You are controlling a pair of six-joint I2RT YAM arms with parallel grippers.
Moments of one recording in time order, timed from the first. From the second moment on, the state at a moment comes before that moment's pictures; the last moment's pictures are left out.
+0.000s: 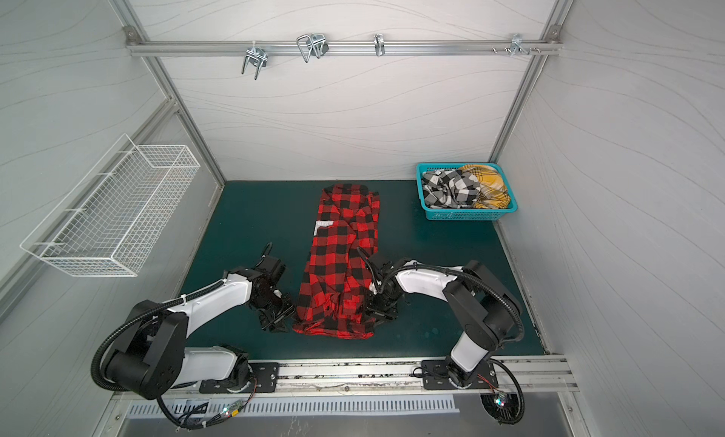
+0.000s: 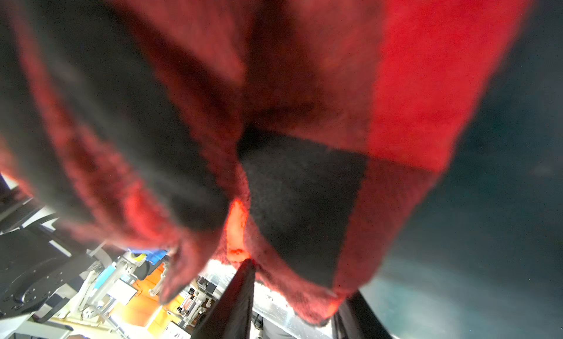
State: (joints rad) left arm -0.32 1.34 0.58 -0.85 0.44 -0.92; right arm 0.82 1.63 0.82 -0.63 -0.59 0.82
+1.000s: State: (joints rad) left arm -0.43 1.35 0.55 -0.70 0.55 -0.98; right arm 0.81 1.60 0.78 -0.62 -0.59 0.85
